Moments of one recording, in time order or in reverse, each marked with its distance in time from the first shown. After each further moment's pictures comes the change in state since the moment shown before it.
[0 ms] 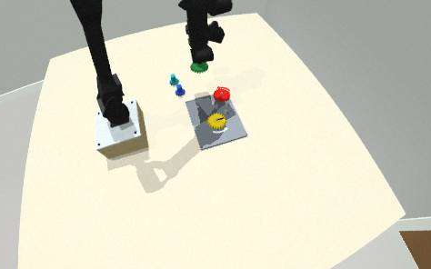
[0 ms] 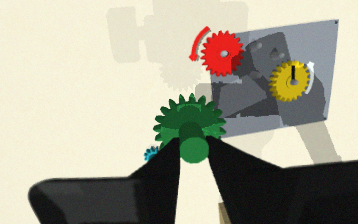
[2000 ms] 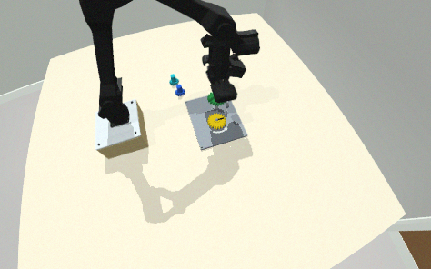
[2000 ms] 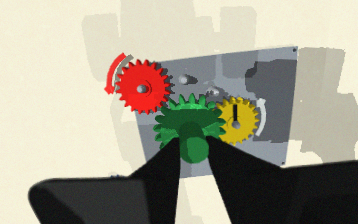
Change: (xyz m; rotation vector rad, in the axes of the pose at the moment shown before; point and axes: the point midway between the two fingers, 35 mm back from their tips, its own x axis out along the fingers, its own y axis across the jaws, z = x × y) arm 0.052 -0.114 0.040 -0.043 -0.008 -0.014
